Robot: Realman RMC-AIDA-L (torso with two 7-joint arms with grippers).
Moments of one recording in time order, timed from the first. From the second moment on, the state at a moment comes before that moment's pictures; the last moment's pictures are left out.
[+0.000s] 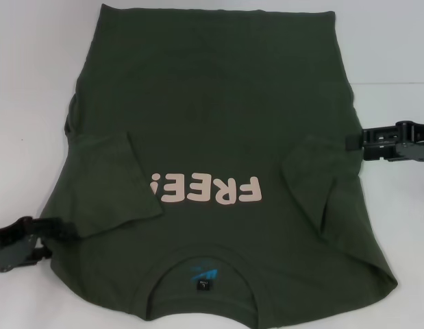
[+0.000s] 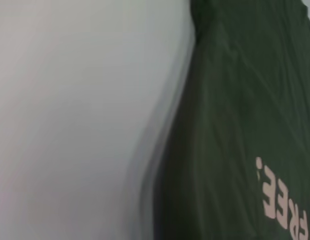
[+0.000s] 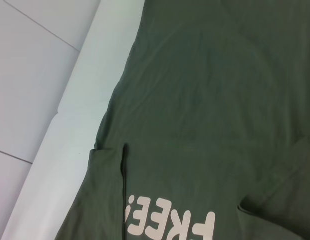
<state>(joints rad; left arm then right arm) -0.47 -2.08 0.32 0.82 2.51 1.51 -2.54 0.70 1.87 -0.63 -0.62 -2.24 -1.50 2.39</state>
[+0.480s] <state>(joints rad) -0.49 -2.07 0.33 0.81 2.51 1.50 -2.53 0.69 1.87 -0.62 -0.62 -2.24 -1.50 2.39</state>
